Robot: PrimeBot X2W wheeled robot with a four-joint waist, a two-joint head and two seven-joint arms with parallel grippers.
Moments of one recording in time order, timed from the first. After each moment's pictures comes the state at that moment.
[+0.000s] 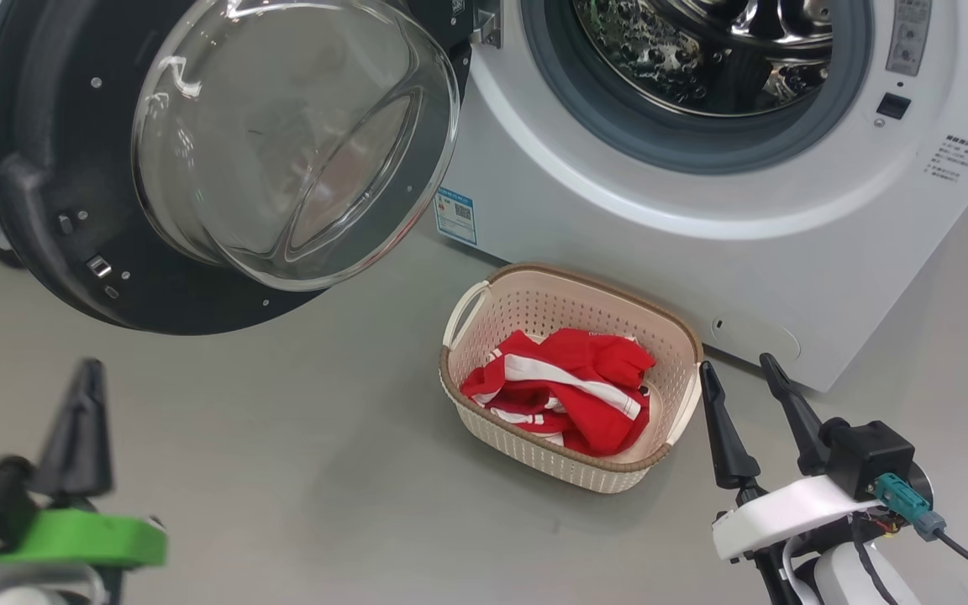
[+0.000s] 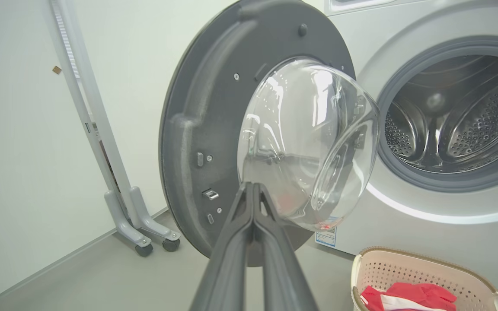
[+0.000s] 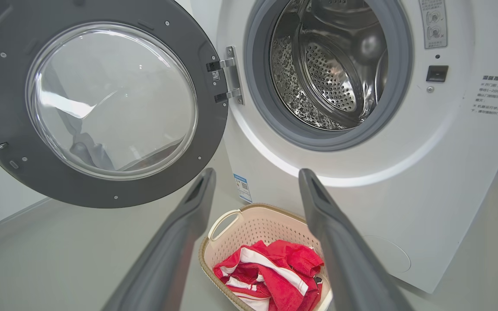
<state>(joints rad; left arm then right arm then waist) -0.02 0.11 0.03 0.12 -0.28 -0.08 -0.25 -0.04 -0.07 0.23 0.20 0.34 0.12 -0.25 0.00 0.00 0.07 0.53</state>
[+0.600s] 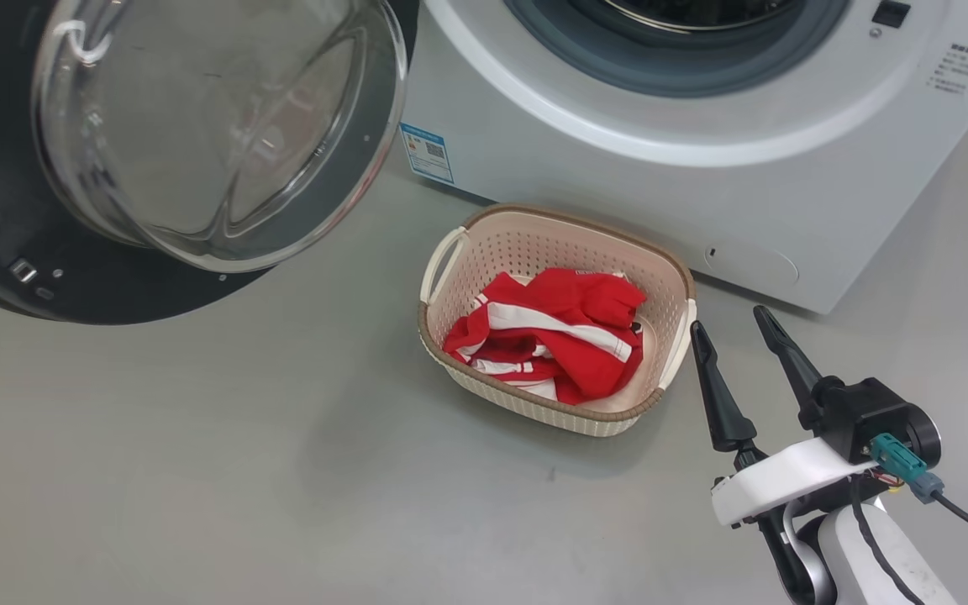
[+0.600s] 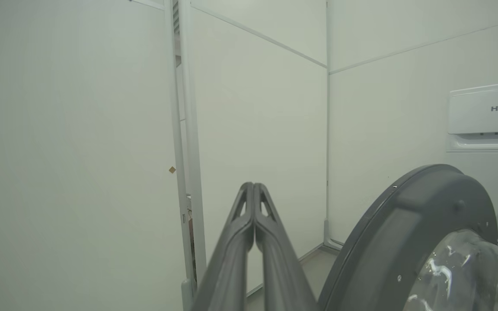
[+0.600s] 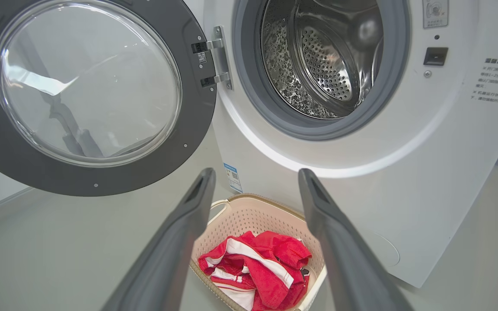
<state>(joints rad) -0.34 0.44 0.42 0.15 -0.55 -0.10 -0.17 -0.10 -0.11 0.26 0.13 0.29 0.12 -0.20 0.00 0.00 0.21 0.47</state>
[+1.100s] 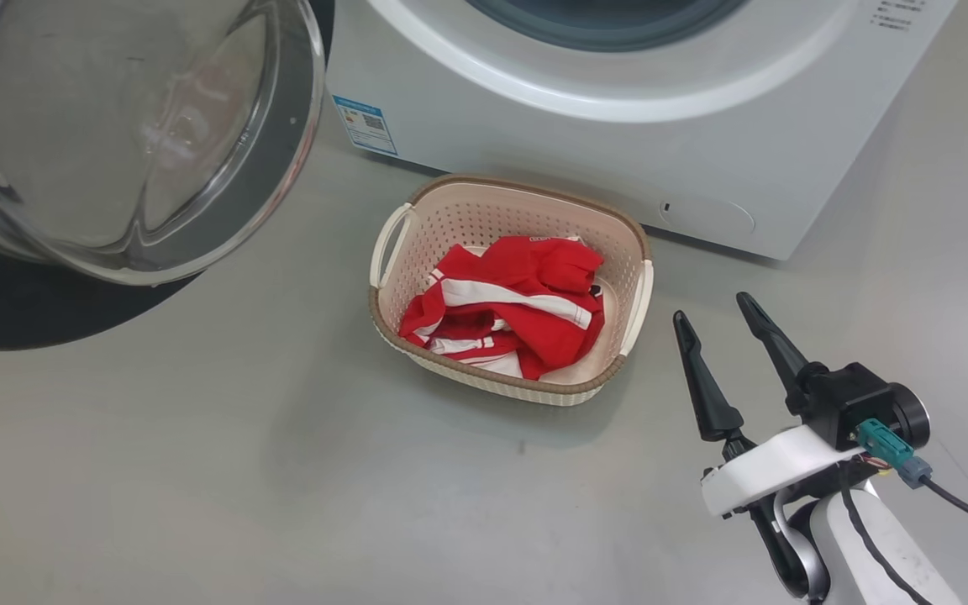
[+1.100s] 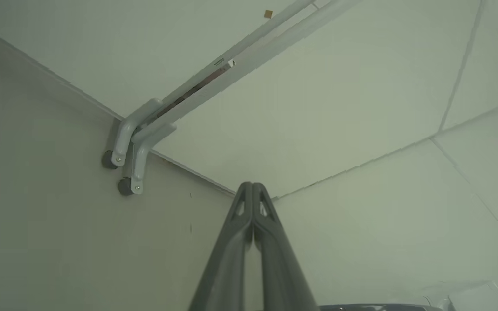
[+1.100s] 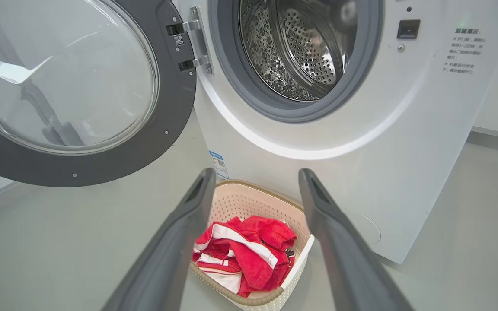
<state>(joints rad) -0.67 0.40 0.74 0.61 -1.16 0.02 0.20 -0.13 -0.12 0.30 0.12 0.28 0.12 -0.18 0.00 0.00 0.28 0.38</state>
